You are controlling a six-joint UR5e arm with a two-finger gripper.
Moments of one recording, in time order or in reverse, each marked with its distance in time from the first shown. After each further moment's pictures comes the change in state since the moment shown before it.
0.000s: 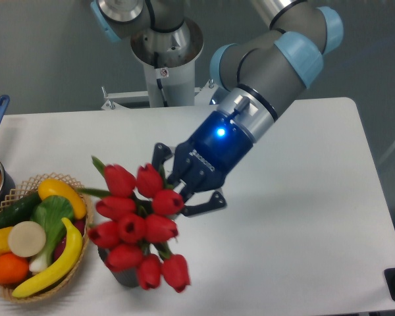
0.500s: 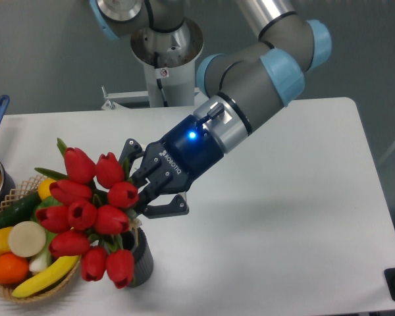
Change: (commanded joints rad) arm -0.031 -0.061 0.005 0.000 -0.064 0.094
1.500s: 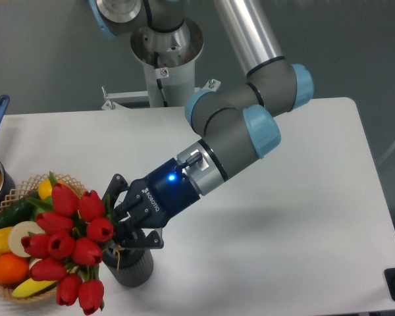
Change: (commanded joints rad) arm -0.040 -0.061 -0.095 0.000 -0.003 0.165
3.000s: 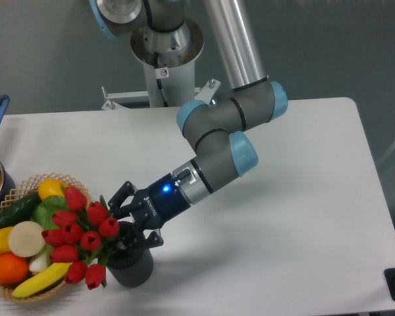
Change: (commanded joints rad) arm 0.018 -0.026 -0.210 -0.002 0.018 0.283
